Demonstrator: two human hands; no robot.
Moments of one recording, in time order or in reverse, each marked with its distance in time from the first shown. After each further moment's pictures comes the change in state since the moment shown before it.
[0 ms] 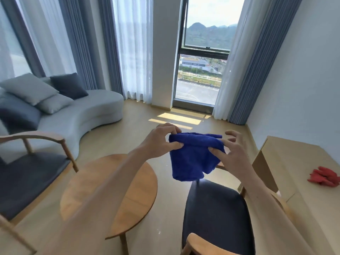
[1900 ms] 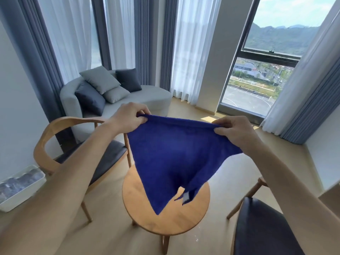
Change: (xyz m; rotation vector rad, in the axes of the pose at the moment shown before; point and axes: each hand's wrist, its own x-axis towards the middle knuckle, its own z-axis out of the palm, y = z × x) left_hand -0.156 -0.150 -0.310 0.377 0.221 -0.413; right_hand 0.077 -0.253 0.186 0.161 -0.342 -0.046
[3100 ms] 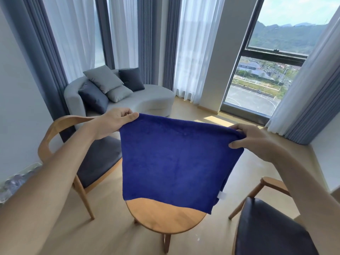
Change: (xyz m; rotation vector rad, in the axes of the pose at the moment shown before) left_hand -0.016 -0.043 -0.006 -0.549 -0.169 -0.214; right_hand -0.009 0.037 -0.031 0.153 -0.329 0.084
